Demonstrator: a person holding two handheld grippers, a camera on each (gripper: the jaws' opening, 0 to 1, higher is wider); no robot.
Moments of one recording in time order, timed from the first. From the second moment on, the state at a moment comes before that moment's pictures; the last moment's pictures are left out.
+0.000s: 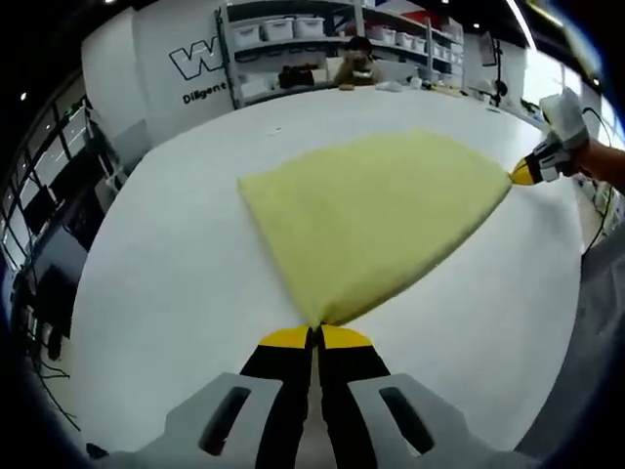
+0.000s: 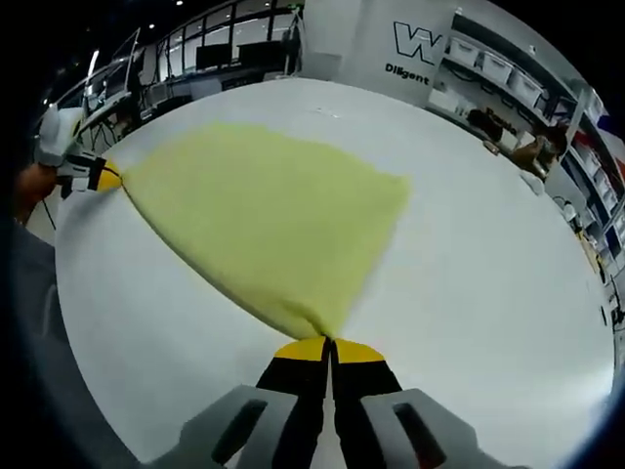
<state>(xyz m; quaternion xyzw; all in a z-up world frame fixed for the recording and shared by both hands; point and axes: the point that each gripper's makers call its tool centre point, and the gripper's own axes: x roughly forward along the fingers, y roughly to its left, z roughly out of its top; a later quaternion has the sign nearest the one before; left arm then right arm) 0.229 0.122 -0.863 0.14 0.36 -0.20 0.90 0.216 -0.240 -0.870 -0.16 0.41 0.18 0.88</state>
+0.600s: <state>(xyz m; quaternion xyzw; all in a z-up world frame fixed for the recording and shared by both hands) 0.223 0.159 -0.846 0.11 0.38 -0.14 0.91 0.206 -0.264 -0.848 -0.15 0.41 0.11 0.89</state>
